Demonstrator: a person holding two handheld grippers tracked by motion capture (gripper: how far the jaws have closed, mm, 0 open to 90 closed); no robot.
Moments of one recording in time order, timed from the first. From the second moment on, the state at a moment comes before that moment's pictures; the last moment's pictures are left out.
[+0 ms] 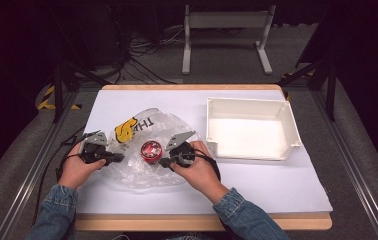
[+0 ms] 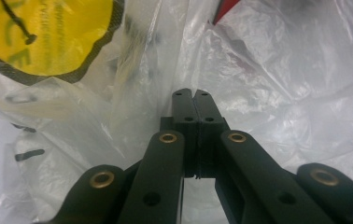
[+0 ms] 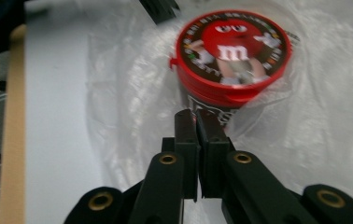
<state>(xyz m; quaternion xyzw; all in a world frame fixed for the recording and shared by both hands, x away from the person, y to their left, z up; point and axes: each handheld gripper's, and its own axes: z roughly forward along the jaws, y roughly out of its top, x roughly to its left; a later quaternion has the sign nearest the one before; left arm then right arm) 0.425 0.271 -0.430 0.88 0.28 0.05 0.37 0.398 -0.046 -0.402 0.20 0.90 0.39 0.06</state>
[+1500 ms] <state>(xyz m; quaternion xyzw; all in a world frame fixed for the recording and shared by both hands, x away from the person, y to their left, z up) 0.435 0.267 -0.434 0.86 0.32 0.04 0.39 0.419 -0.047 -0.394 0.15 0.90 0.40 0.05</state>
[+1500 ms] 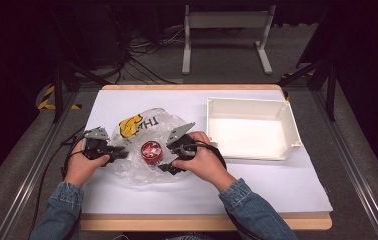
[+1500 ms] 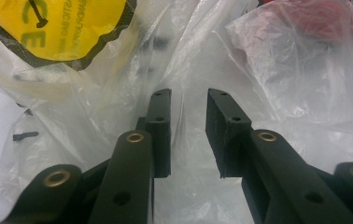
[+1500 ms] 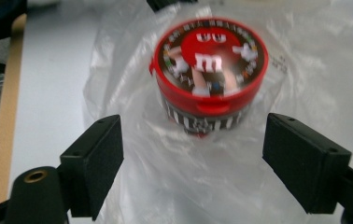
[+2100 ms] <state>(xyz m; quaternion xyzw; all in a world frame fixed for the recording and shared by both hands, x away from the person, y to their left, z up) 0.425 0.271 -0.420 0.85 0.32 0.05 0.40 0.441 -0.017 -0.402 0.14 0.90 0.40 0.06</state>
